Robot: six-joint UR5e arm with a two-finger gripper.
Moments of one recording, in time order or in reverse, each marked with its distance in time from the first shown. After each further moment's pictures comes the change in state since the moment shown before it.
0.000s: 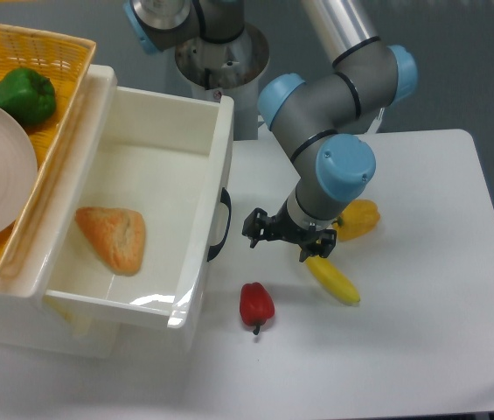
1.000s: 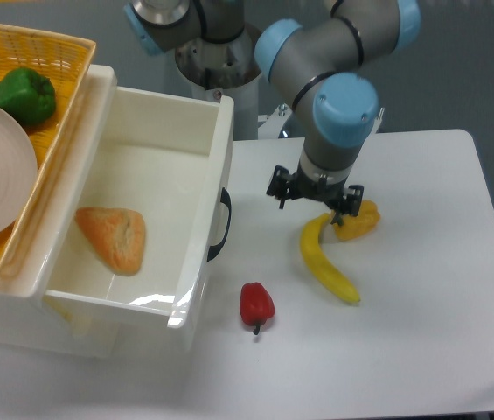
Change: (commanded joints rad) arm 0.015 0.083 -0.012 -0.011 0.152 0.046
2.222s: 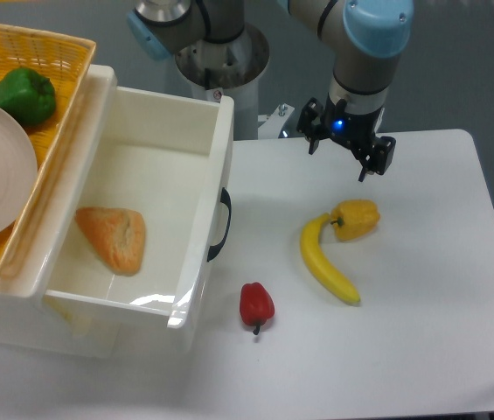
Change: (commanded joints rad) arm 0.135 0.201 0.008 -0.109 0.066 0.468
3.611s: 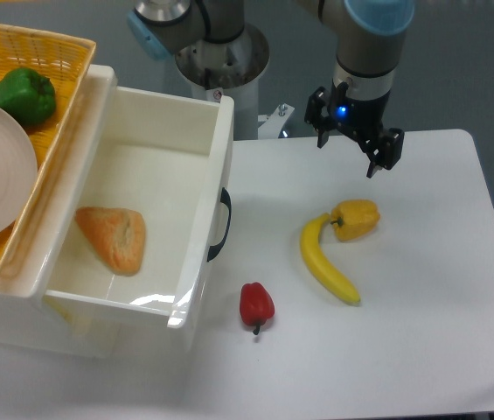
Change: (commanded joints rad) arm 0.000 0.014 0.052 0.000 0.003 0.046
